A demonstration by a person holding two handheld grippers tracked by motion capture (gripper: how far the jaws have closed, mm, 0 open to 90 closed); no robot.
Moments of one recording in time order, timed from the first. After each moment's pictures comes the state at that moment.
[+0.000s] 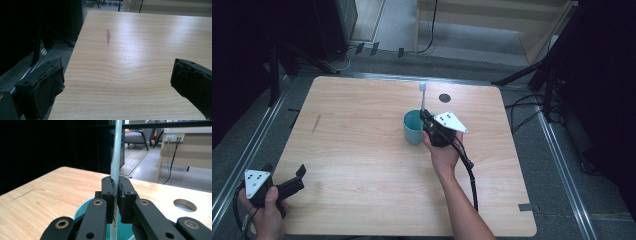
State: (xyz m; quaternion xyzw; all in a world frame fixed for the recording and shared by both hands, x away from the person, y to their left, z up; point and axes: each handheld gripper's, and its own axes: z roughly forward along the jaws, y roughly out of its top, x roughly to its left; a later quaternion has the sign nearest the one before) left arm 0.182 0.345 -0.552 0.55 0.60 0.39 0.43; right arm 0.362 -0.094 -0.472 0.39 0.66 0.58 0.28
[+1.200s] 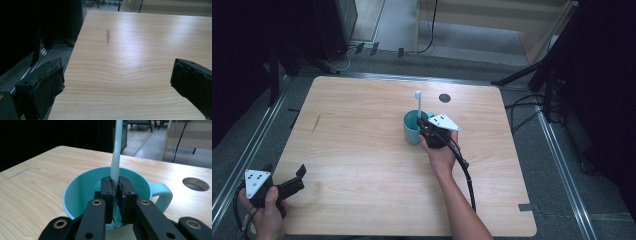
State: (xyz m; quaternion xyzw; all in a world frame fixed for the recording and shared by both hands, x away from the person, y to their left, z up) left arm 0.182 0.345 -0.552 0.55 0.60 0.39 0.43; right arm 0.374 -0.087 -0.499 0.41 0.70 0.53 0.25
